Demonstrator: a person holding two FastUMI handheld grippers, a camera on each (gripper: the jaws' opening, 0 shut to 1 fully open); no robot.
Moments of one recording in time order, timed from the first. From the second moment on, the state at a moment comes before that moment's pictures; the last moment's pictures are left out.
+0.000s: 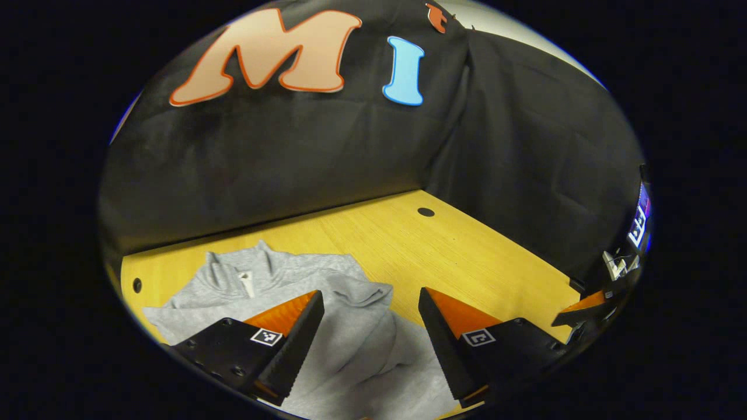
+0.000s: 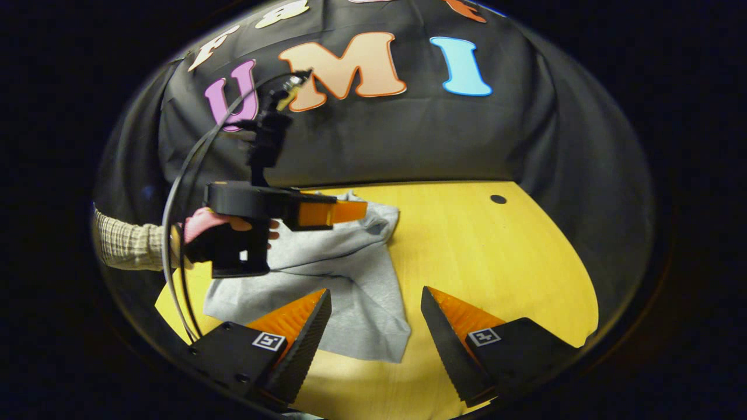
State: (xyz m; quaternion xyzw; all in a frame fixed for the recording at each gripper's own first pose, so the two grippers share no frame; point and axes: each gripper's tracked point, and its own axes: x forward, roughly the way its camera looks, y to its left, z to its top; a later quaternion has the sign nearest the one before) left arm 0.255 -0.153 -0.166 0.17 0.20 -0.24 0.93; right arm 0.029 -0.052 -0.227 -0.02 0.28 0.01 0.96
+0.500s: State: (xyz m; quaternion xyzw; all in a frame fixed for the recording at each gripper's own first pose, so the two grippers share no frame) left arm 0.110 0.024 -0.157 0.19 0.21 -0.11 0.95; right arm 0.013 -0.057 -0.286 -0.07 0.34 0.05 0.94
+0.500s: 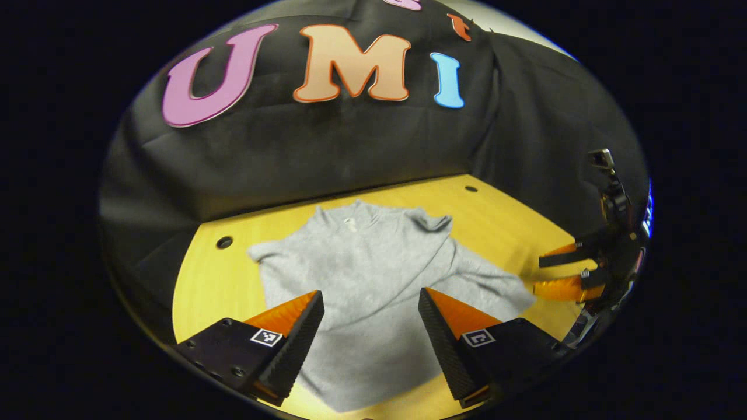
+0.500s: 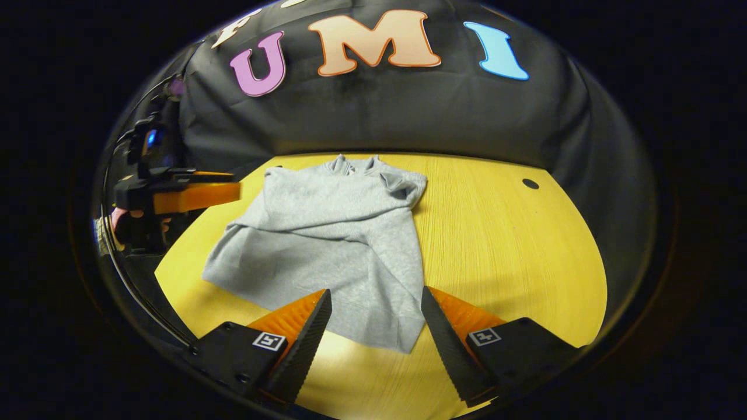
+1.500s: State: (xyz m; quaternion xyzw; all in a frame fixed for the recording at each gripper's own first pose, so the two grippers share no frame) left arm 0.030 0.115 -0.279 0.13 0.32 0.03 0.94; right arm 0.001 -0.077 -0.355 -0.10 0.40 0.05 0.91
